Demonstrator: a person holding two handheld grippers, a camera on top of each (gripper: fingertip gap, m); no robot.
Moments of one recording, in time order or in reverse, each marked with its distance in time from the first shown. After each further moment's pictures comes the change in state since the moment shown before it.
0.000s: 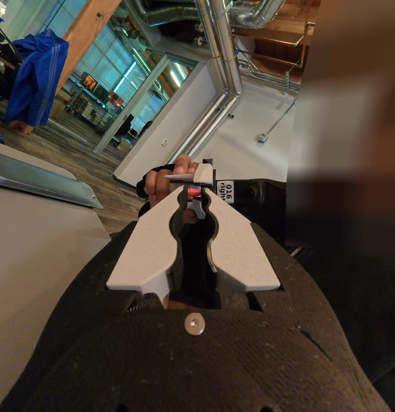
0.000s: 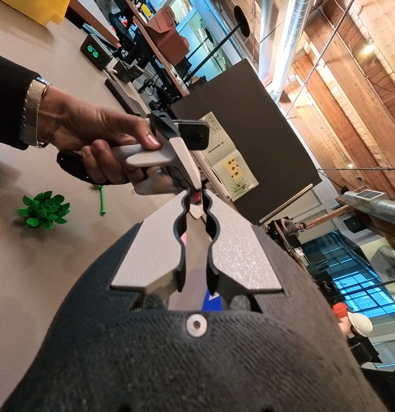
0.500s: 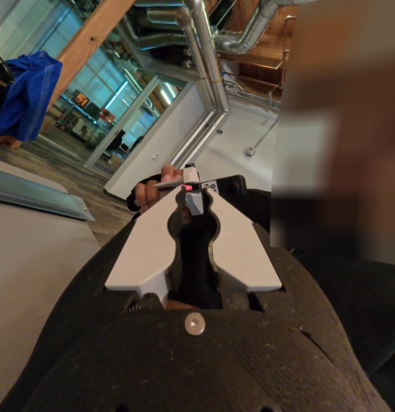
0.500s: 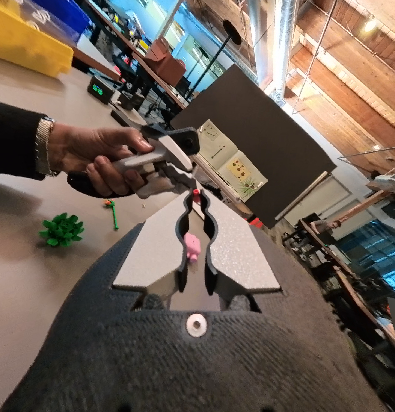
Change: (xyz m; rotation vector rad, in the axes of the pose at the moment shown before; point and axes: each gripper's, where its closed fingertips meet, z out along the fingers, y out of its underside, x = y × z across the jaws) left arm 0.008 -0.011 -0.009 0.073 0.051 -0.008; right arm 0.011 0.001 -0.007 0.056 -0.012 0.177
